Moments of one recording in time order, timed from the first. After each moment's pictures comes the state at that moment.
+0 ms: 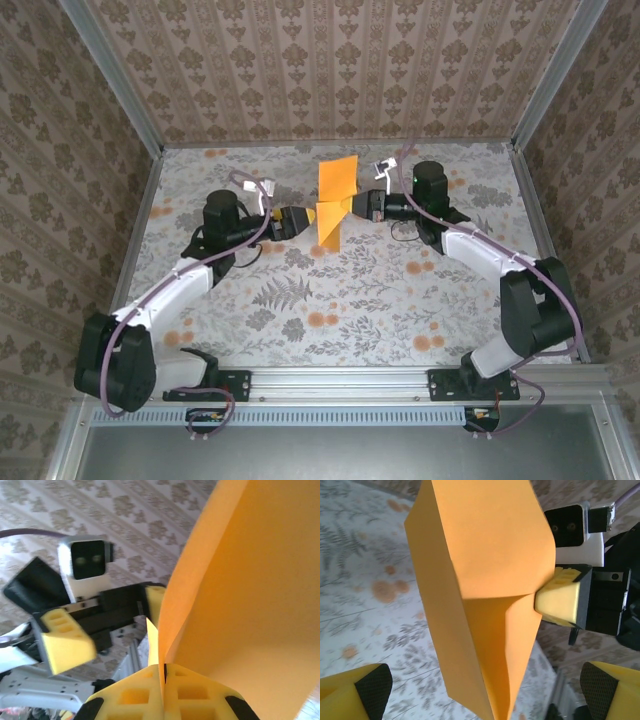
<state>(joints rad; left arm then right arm) -0.42 1.25 0.75 0.25 0.74 -0.68 0.32 1.53 0.99 0.33 -0.97 0.71</state>
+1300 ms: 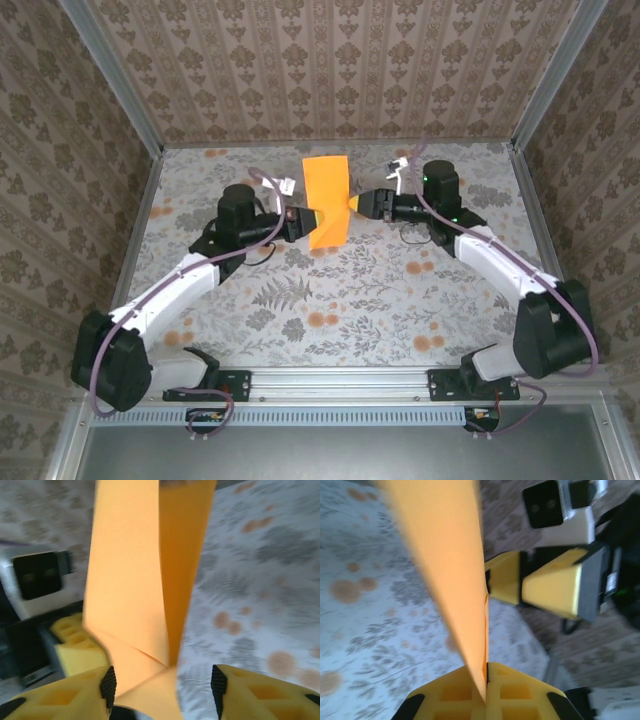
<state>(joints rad) -0.59 1.24 0.92 -0.02 0.58 -0.55 0.28 1.38 1.00 -0.02 -0.76 0.56</state>
